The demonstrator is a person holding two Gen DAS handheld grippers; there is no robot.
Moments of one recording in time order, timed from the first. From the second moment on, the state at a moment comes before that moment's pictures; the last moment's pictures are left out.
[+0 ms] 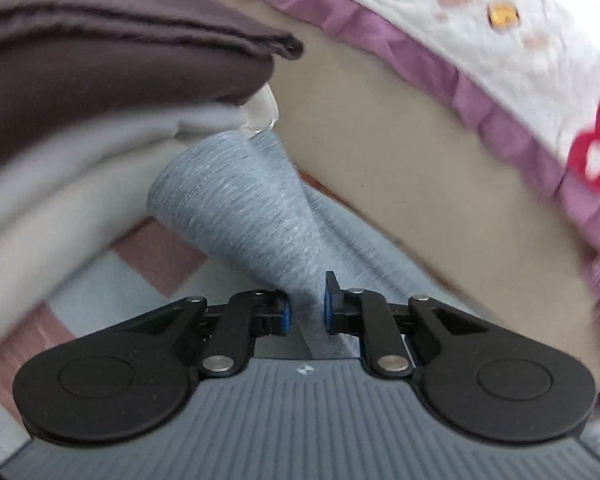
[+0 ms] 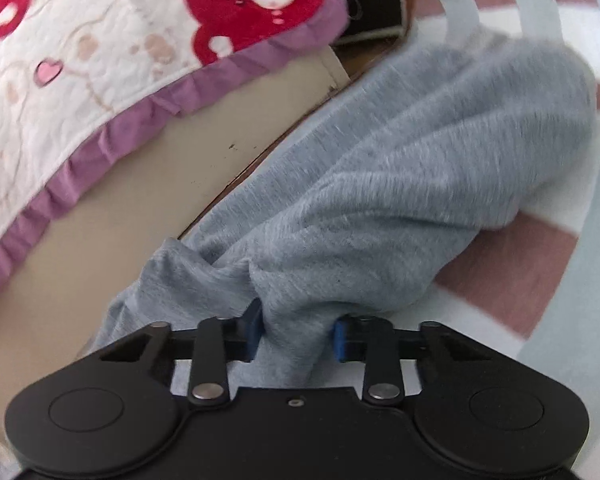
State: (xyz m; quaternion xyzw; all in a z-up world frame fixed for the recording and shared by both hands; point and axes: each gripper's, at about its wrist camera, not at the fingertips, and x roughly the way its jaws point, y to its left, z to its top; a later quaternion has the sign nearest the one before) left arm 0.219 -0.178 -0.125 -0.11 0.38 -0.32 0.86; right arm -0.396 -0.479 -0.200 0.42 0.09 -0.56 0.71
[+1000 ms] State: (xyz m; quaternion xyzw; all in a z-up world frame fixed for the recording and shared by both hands) left arm -0.034 -0.309 -0.078 0.12 0.37 -0.58 0.72; right arm -0.555 -0.461 -0.211 0.54 -0.09 -0.57 0.61
